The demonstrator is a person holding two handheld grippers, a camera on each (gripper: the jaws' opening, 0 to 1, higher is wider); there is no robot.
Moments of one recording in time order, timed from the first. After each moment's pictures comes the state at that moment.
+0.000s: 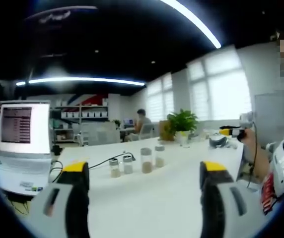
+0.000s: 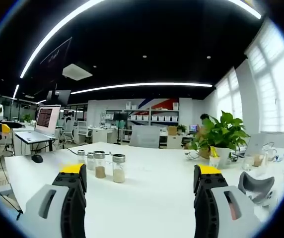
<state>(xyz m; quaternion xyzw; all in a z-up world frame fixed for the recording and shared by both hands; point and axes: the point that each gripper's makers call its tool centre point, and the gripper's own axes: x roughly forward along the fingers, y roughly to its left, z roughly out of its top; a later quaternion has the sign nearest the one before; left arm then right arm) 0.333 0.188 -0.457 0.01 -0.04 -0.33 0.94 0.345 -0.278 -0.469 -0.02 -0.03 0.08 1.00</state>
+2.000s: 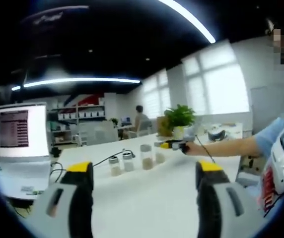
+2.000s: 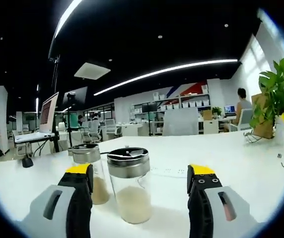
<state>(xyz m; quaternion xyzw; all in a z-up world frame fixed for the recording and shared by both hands) 0.338 0.187 -0.470 0.03 -0.02 -0.34 0.94 0.617 -0.178 -0.572 0.03 0.00 0.21 0.98</state>
